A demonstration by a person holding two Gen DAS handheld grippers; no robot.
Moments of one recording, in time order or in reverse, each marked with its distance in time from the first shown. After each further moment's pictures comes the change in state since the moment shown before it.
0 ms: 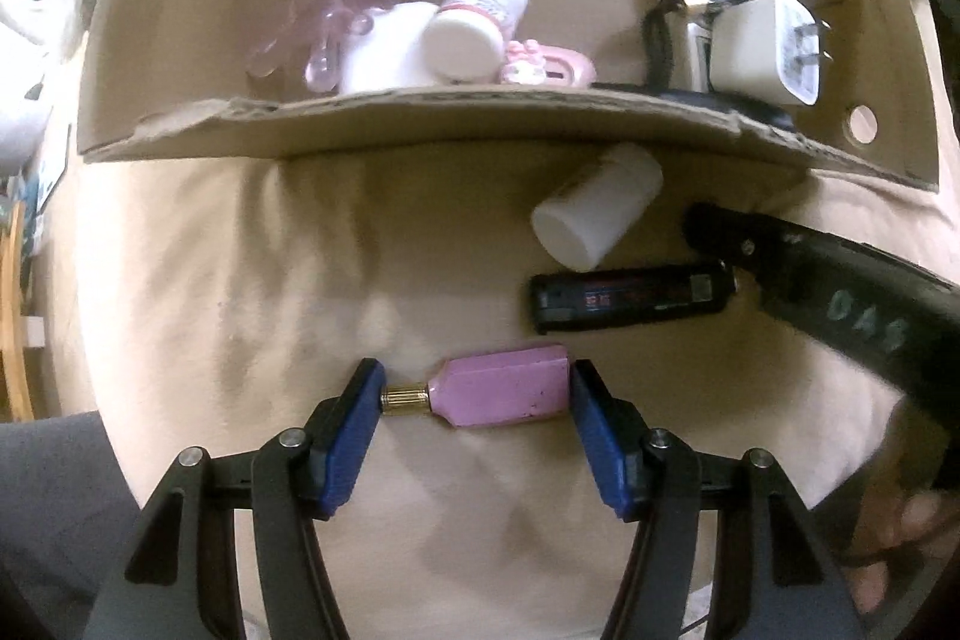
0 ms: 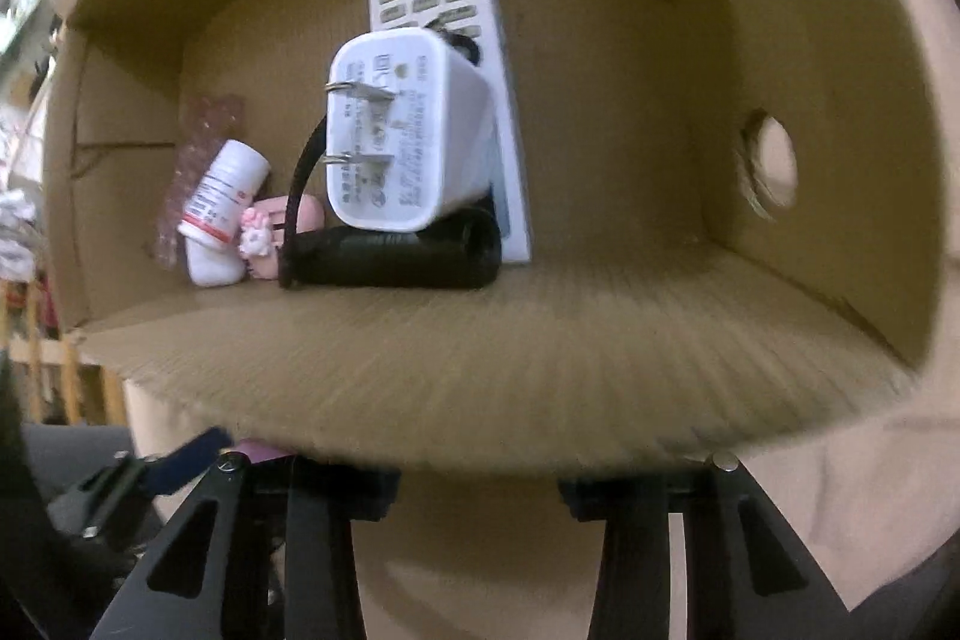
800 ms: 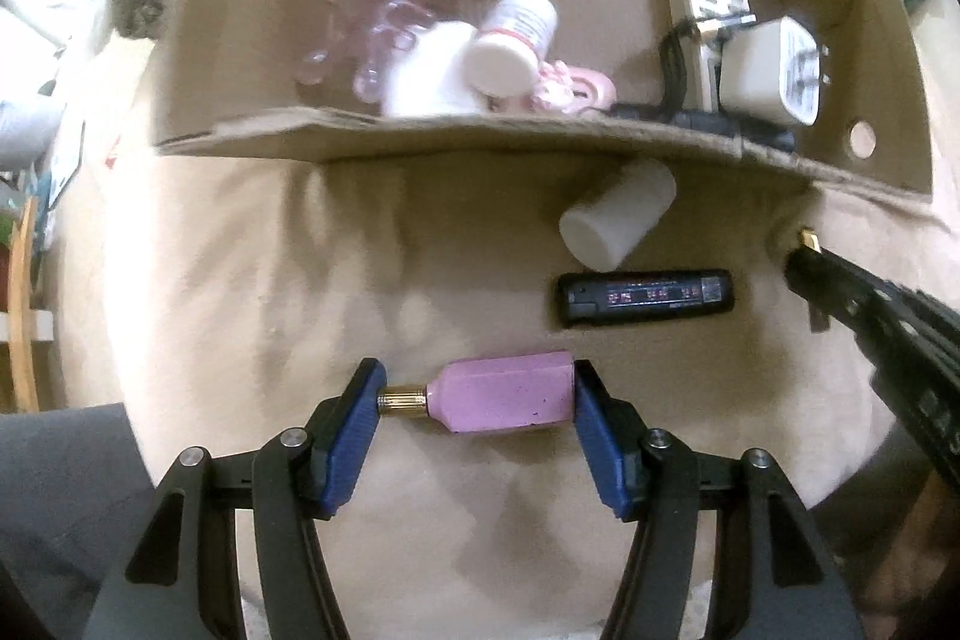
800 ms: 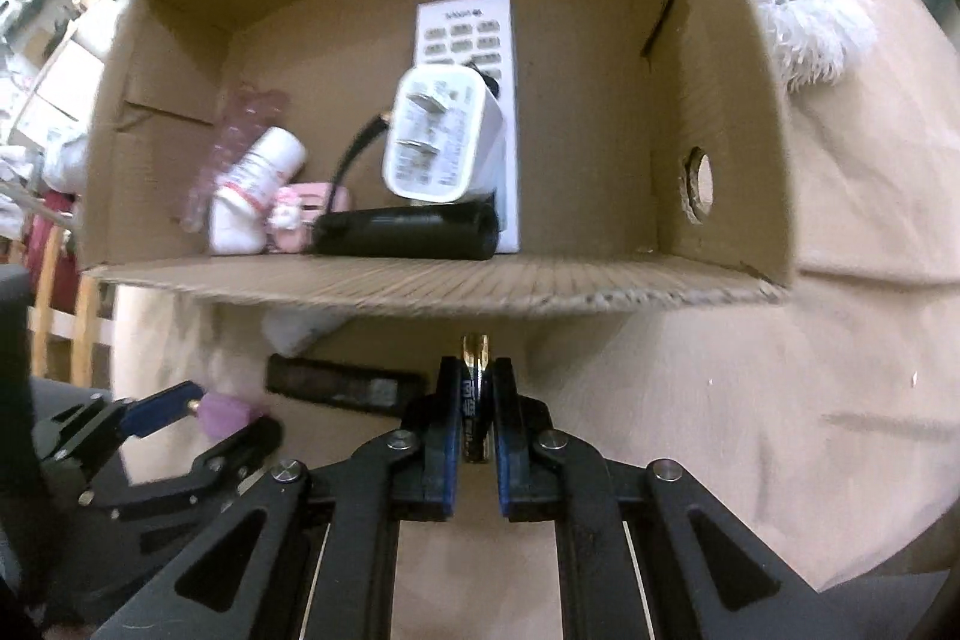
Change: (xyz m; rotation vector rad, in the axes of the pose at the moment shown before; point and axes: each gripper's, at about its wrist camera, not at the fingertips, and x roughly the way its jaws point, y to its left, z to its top) left arm -0.013 0.005 -0.012 -0.023 -0.029 0.020; right arm -0.051 -0.005 -0.040 -0.063 -0.107 -0.007
